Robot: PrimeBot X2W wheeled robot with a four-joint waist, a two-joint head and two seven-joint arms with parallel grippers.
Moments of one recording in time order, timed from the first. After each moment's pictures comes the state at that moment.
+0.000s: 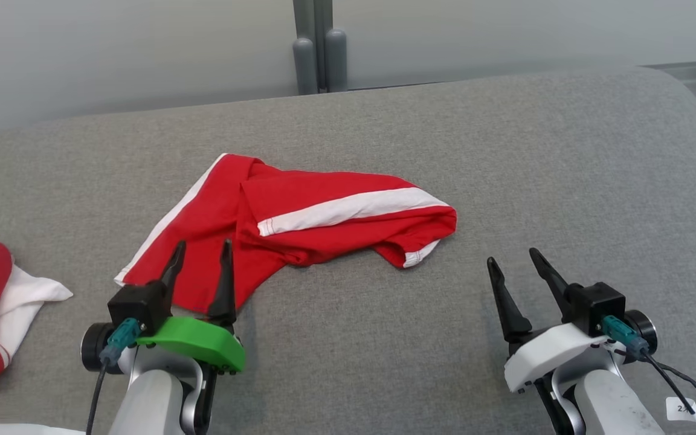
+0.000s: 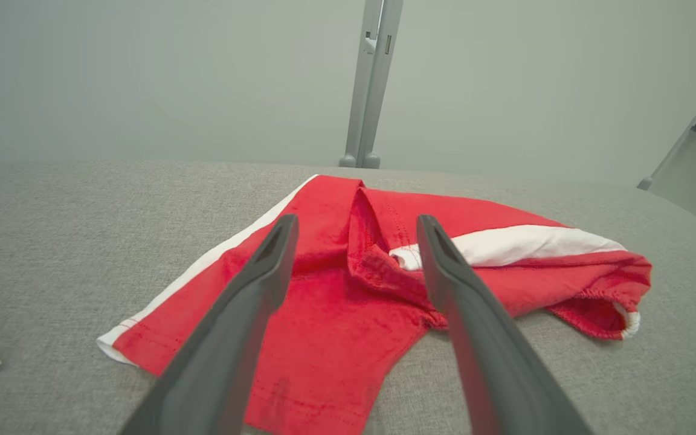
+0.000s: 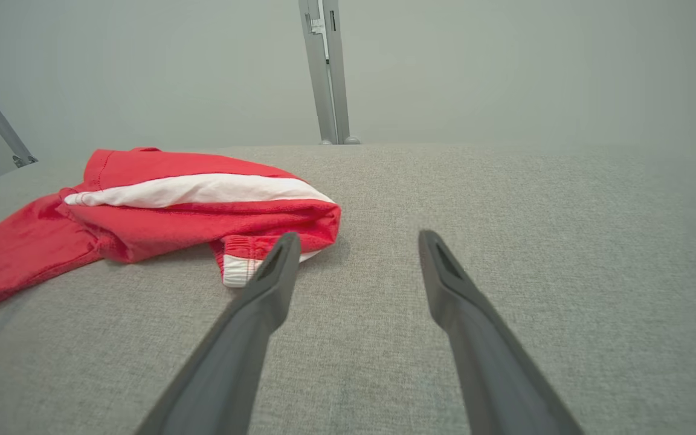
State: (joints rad) left arm -0.26 0.05 -0.16 0.47 -0.29 -0.10 -0.26; right arm -0.19 -0.06 0.13 0.39 0.14 0.13 -0.26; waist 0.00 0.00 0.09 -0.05
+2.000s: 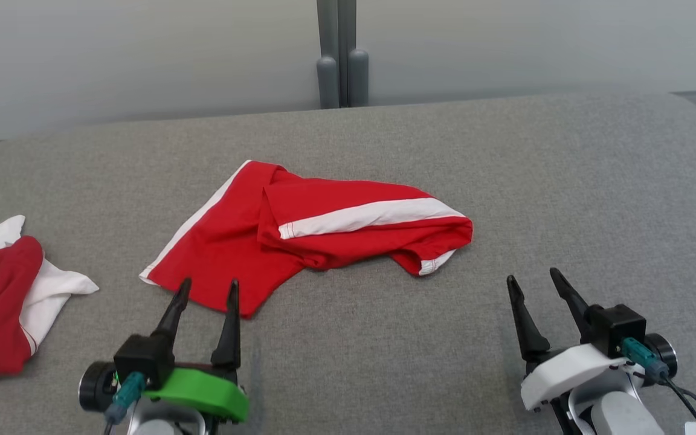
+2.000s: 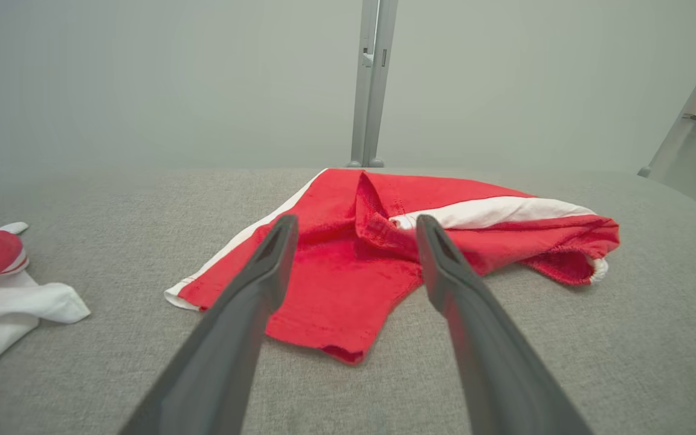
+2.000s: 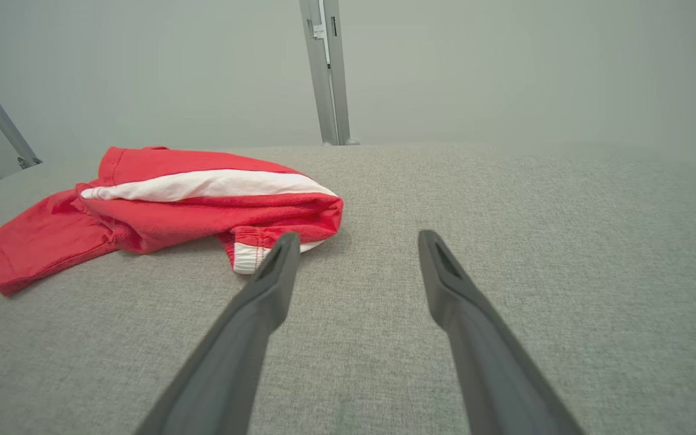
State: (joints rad) left arm -0.06 0.05 -0.14 0.26 -0.19 -0.11 -0.26; right arm -0.10 -0.07 0.09 0.33 0.14 0.13 -0.26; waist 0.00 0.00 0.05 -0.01
